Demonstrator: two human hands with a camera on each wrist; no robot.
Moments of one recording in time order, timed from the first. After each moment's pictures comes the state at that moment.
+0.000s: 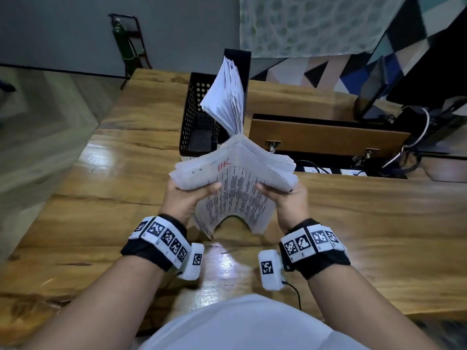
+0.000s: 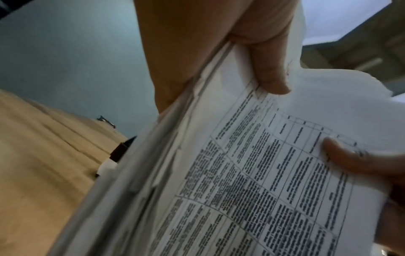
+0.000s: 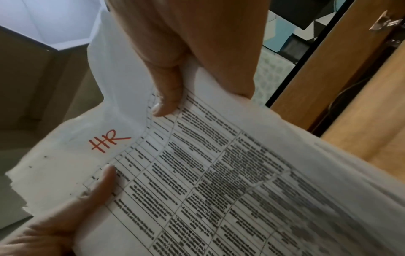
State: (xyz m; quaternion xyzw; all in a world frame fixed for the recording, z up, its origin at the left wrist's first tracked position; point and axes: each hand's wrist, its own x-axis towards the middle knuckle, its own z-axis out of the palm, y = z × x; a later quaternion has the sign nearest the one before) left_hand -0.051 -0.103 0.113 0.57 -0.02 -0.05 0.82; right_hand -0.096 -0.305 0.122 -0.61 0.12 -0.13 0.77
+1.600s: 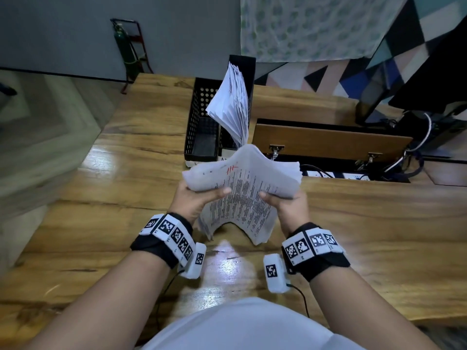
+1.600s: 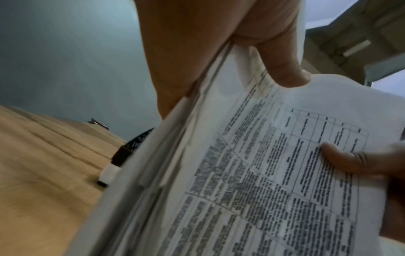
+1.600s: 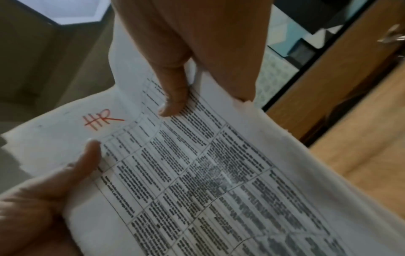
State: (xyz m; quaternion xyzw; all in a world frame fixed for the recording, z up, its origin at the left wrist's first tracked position) left_hand -0.035 -0.099 0.113 0.58 -0.04 -0.08 0.81; right_hand -0.082 -0.301 0.105 -0.64 0.17 -0.09 0.75
